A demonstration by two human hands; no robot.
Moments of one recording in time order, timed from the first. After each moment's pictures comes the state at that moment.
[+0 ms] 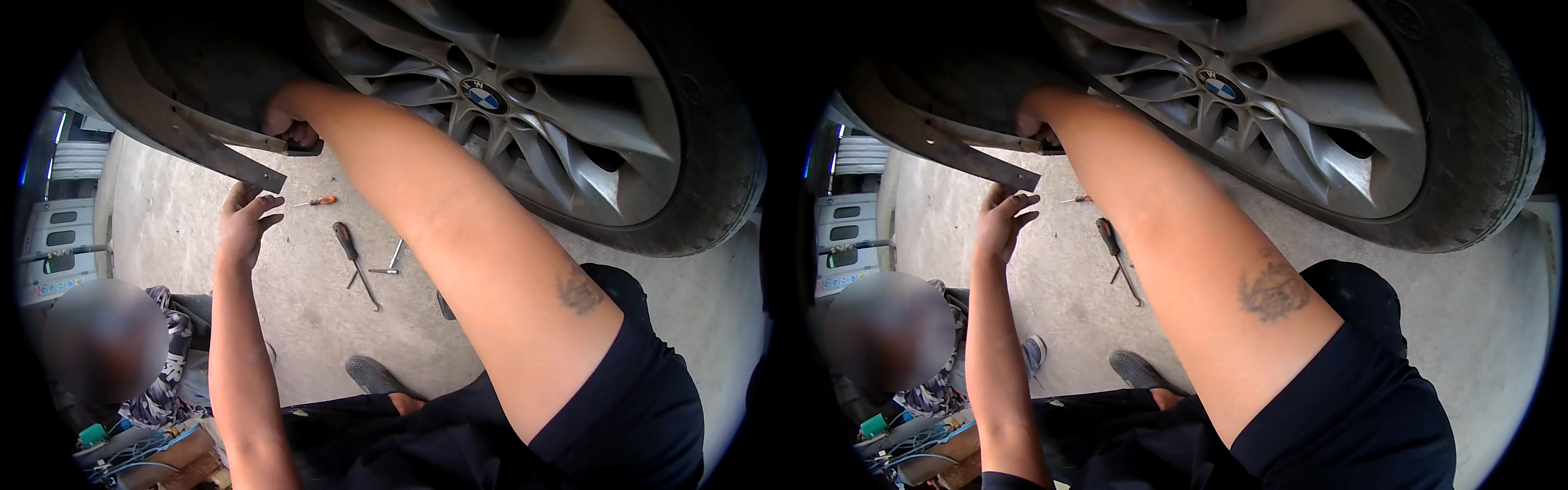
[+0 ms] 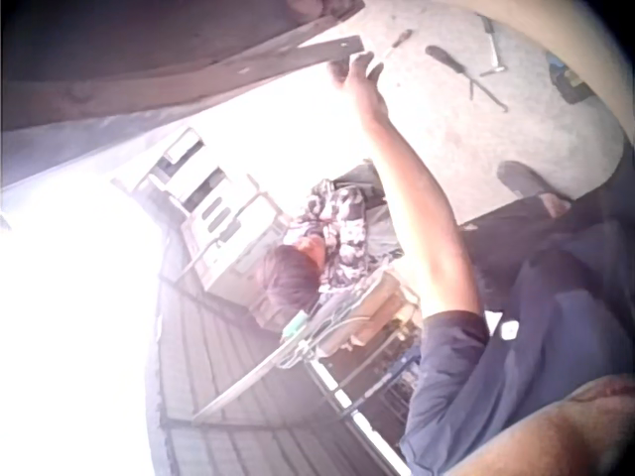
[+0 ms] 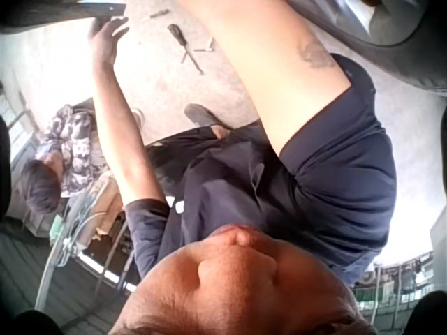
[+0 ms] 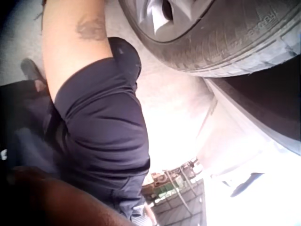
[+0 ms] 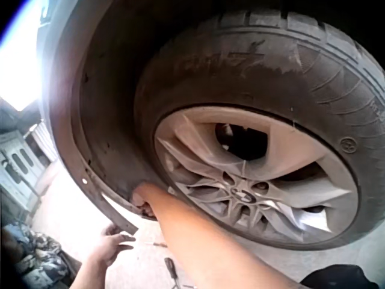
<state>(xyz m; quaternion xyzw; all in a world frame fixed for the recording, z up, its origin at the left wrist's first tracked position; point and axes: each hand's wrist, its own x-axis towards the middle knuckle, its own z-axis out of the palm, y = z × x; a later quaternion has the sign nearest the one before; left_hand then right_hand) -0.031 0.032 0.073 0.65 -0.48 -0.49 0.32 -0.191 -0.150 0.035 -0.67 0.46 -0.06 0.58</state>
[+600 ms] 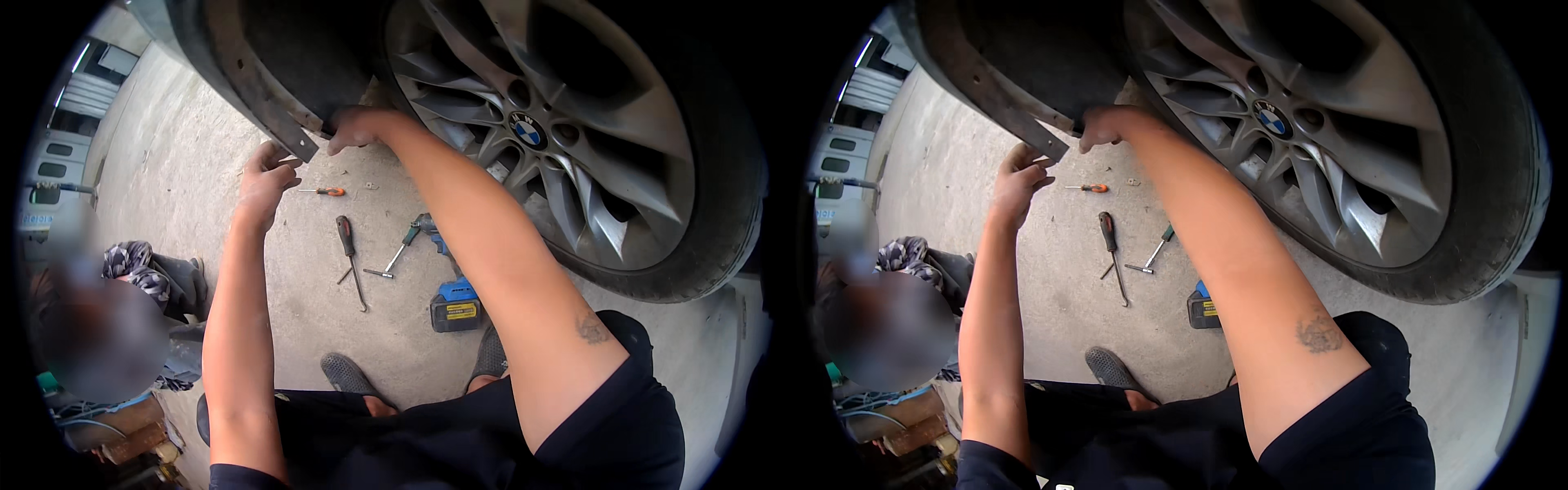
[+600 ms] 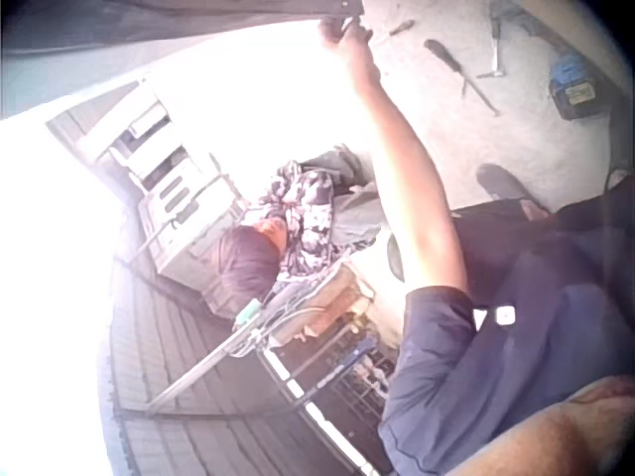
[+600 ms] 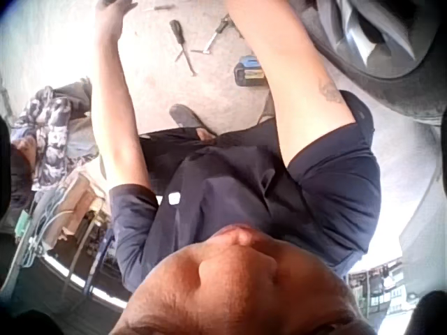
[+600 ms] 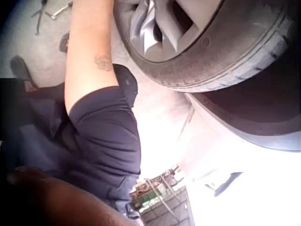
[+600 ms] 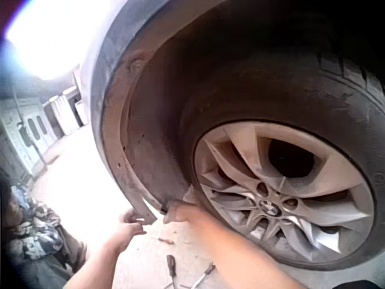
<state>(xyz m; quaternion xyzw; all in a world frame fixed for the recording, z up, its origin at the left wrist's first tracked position) -0.028 0.012 0.047 0.62 -0.51 -0.46 0.36 -0.221 -0.107 -0.017 -0.76 0.45 -0.08 0.47</state>
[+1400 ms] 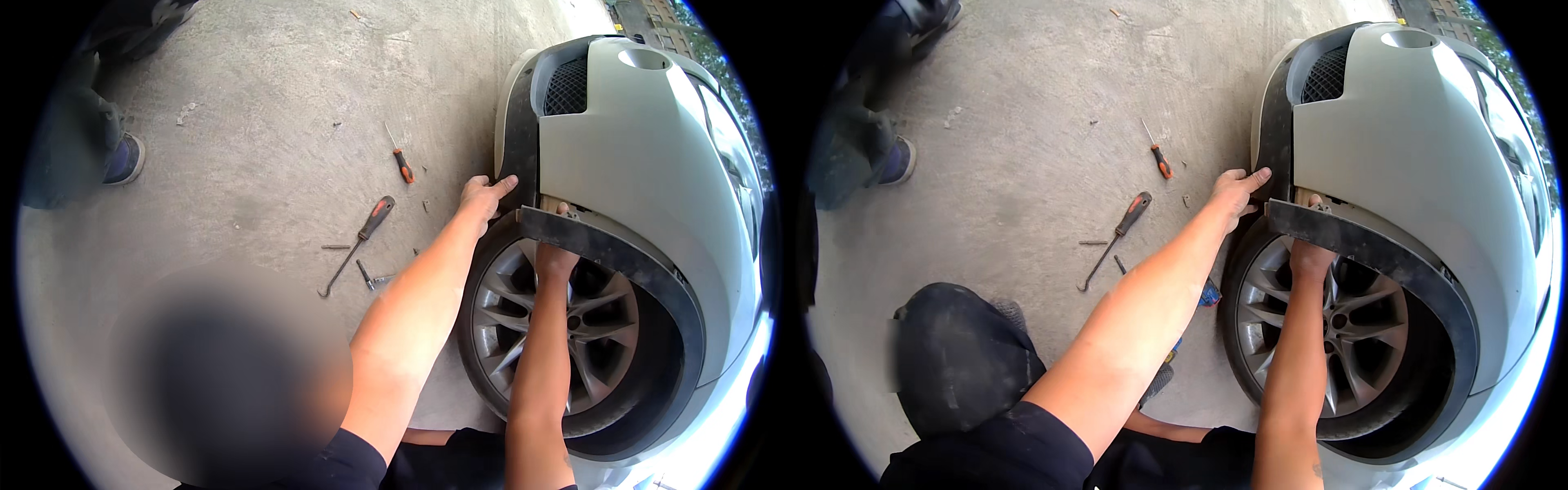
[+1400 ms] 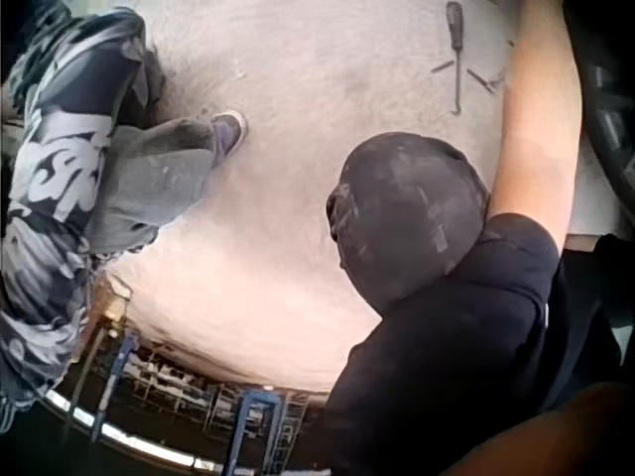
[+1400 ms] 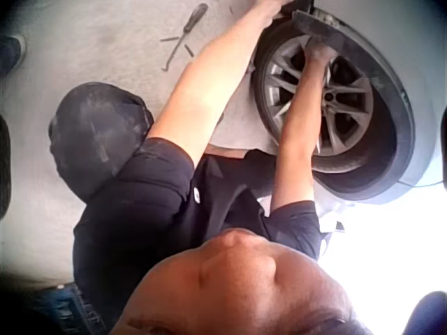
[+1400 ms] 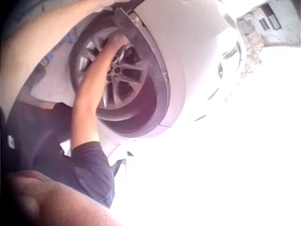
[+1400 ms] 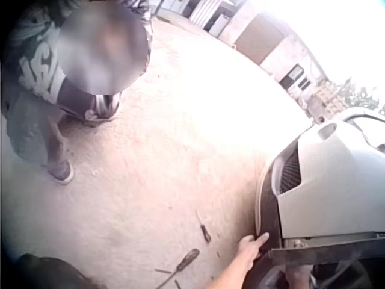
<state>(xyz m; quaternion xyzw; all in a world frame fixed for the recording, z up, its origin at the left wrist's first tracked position) -0.076 -0.057 -0.108 0.31 0.08 -0.68 0.66 -0.202 -0.077 0.021 -0.91 0.34 -0.18 -0.15</state>
